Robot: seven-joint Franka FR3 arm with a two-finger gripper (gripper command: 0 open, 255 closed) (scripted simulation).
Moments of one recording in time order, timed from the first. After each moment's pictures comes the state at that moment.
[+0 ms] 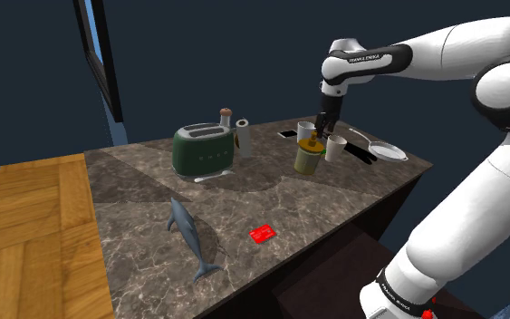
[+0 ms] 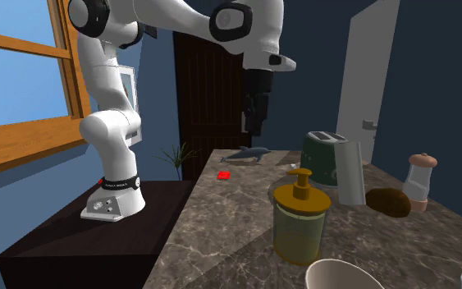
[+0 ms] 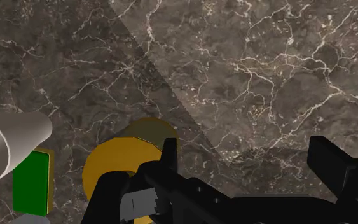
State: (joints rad) arm -0.08 -0.10 -0.26 -1.99 -0.11 1.82 -0.40
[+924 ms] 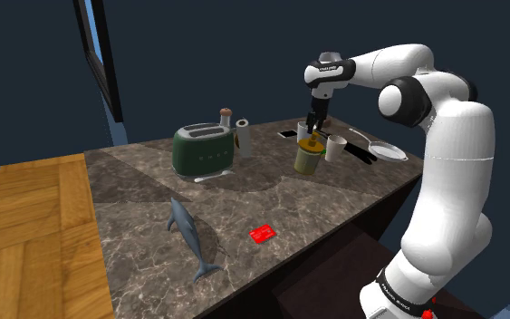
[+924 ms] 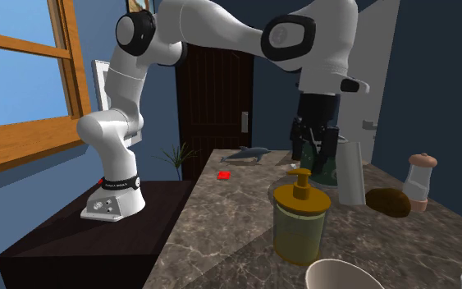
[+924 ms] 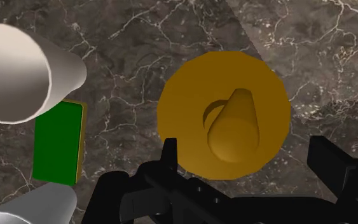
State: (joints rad) arm -0.21 0.42 -0.31 -1.47 0.06 1.79 -0.63
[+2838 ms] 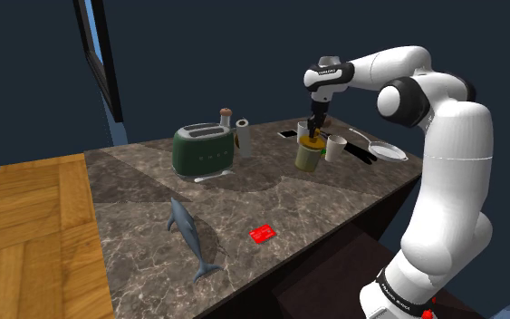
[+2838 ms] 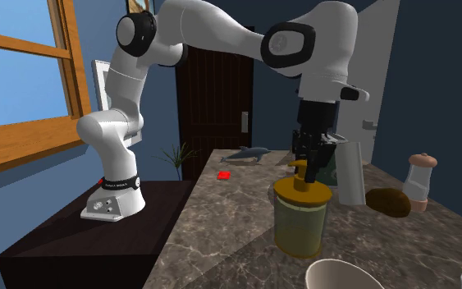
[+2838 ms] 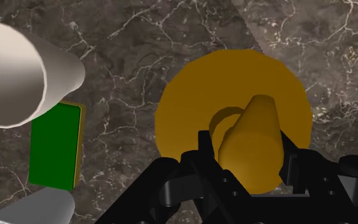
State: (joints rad) arm -0.22 0.43 -0.31 -1.49 0.06 1.82 -0.64
